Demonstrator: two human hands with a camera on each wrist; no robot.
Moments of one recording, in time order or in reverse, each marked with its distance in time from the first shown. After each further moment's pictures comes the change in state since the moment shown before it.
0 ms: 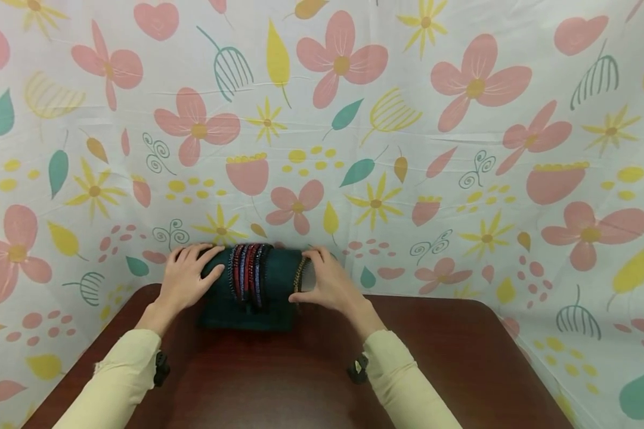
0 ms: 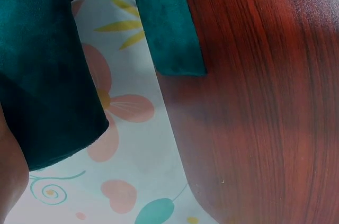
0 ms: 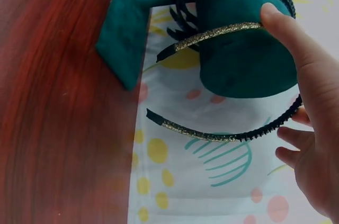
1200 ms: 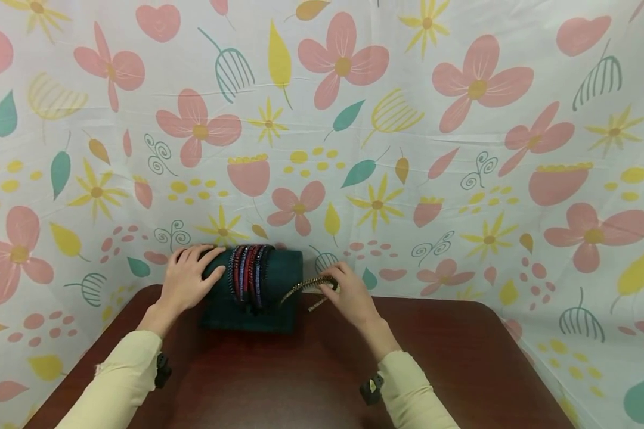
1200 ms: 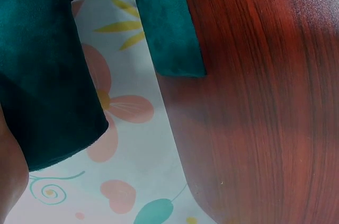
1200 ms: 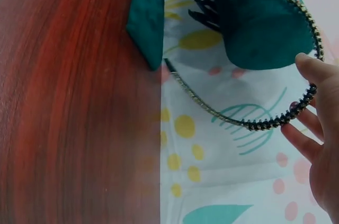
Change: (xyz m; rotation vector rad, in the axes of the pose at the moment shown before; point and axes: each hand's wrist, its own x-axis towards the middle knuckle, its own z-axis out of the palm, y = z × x) left_hand -0.001 -0.001 0.001 0.014 0.020 0.005; right_hand -0.033 0.032 0.014 0.036 0.335 -0.152
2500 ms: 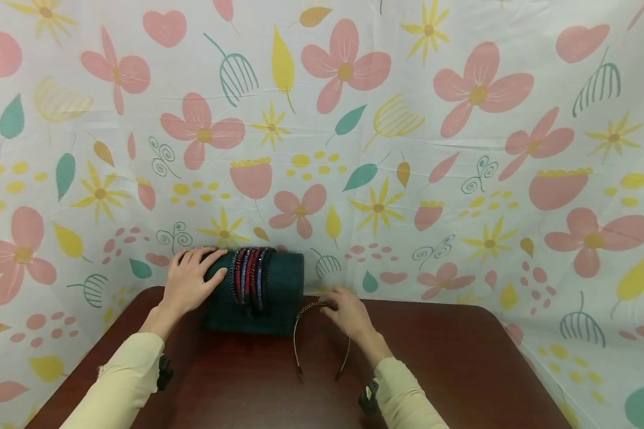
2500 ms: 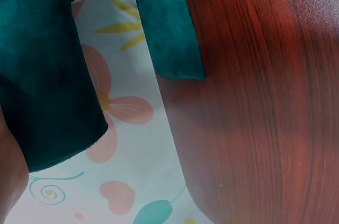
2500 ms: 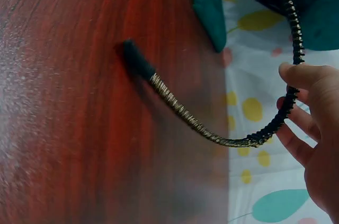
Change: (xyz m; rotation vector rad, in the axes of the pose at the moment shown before) left_hand -0.001 0.001 0.000 -0.008 0.022 -0.008; right_hand -0.030 0.018 0.034 -0.055 -0.256 0.286
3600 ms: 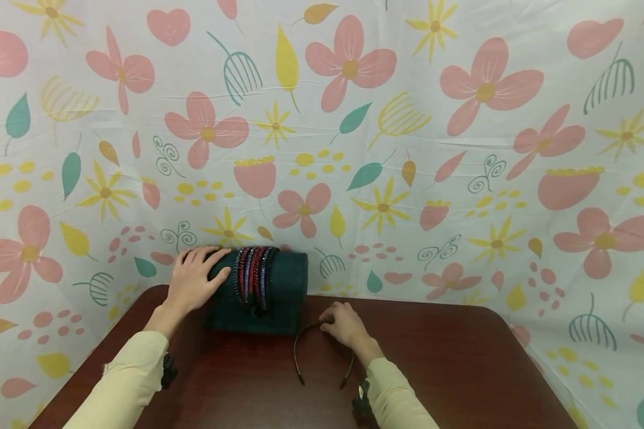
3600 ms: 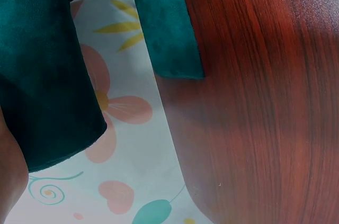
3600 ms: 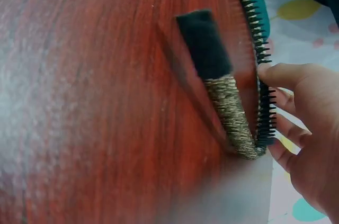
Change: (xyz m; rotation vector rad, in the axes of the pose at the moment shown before) left_hand 0.001 -0.001 0.002 0.007 -0.013 -0.005; right_hand -0.001 0.017 0.041 0.042 -0.227 0.124
